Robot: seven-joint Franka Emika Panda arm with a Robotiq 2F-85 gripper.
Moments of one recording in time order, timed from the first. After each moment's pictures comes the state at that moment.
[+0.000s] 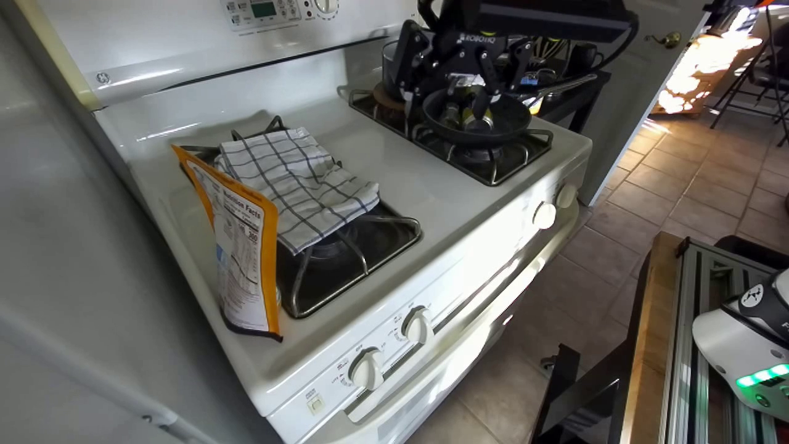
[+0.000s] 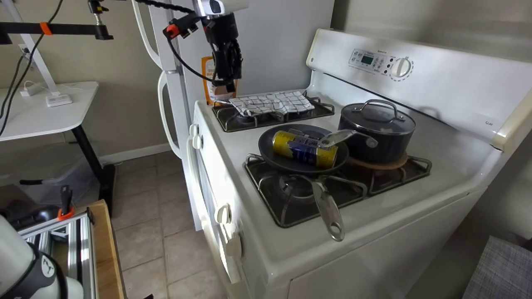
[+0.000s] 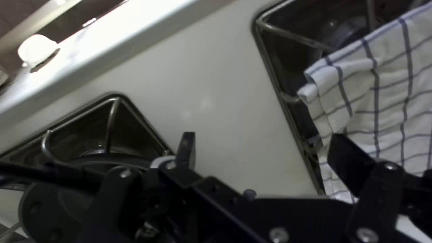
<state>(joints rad) 0.01 -0.24 0.32 -2.28 -0.07 2.26 1.06</state>
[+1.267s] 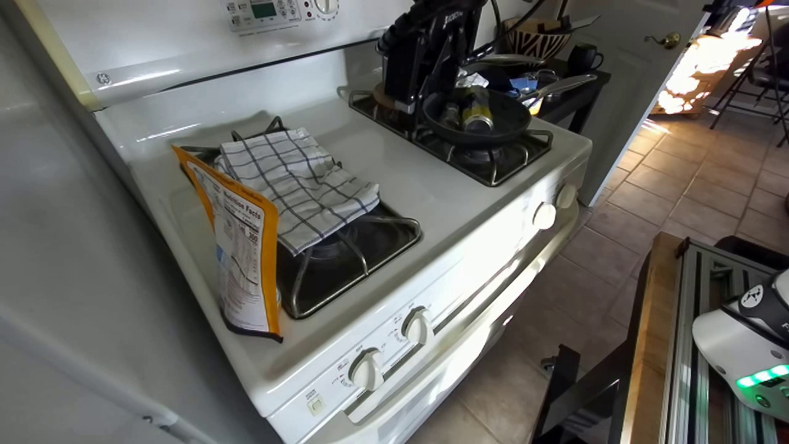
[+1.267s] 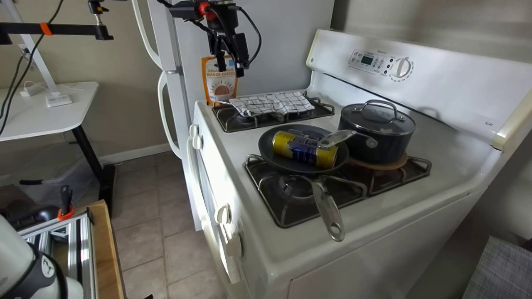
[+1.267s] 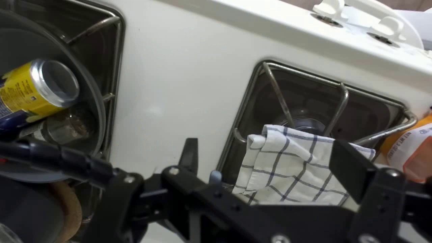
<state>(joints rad) 0.13 -0.12 0.25 -2.08 -0.07 2.05 0.33</state>
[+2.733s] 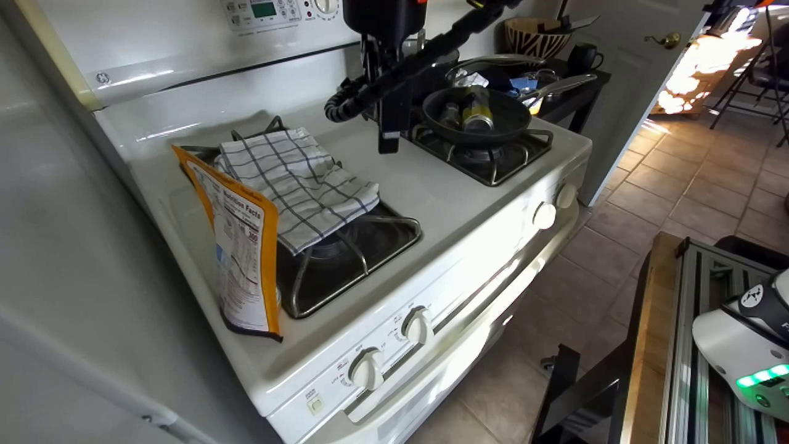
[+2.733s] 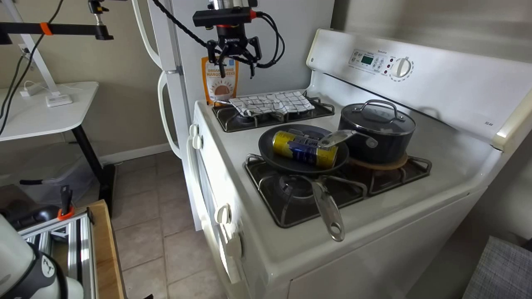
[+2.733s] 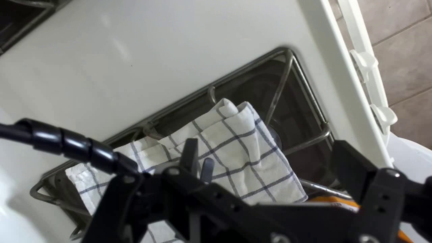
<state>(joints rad) 0.20 0.06 0.24 -1.92 -0.16 2.05 -0.34</state>
